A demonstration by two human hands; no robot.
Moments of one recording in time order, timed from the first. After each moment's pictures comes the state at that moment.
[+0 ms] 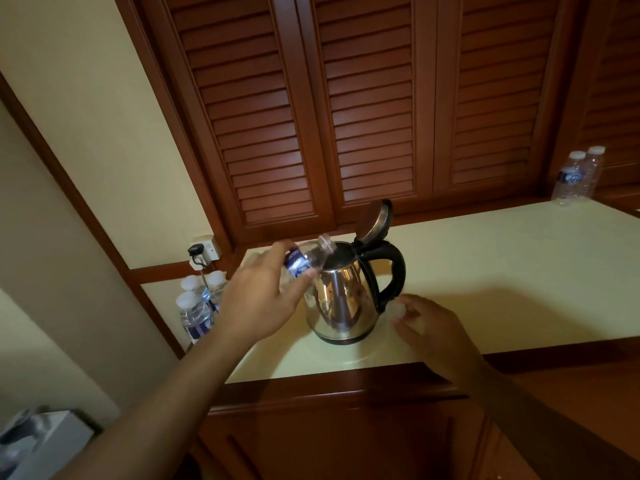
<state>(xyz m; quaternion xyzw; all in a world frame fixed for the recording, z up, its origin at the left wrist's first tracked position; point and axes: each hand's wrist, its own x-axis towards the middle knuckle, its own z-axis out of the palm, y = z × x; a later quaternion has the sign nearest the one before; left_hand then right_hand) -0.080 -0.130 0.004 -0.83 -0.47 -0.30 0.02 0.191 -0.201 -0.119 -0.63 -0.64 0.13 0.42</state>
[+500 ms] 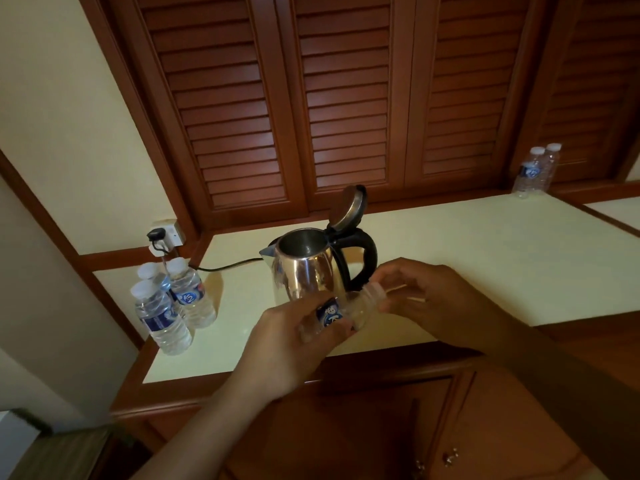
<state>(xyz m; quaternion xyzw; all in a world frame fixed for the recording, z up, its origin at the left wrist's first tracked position) -0.047 -0.198 -0.047 -0.82 -0.40 -0.30 -0.27 0.205 -0.242 -0.027 -0.57 -0.70 0.24 0.37</state>
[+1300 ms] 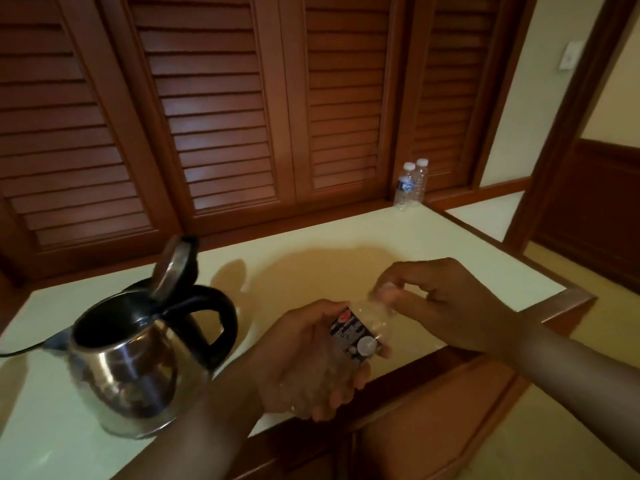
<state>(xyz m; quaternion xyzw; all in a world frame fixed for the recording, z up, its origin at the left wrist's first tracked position) 0.177 -0.145 -0.040 -0.44 -0.12 0.11 -0.88 0.374 -0.277 0.005 -0.59 -0.71 0.04 0.39</state>
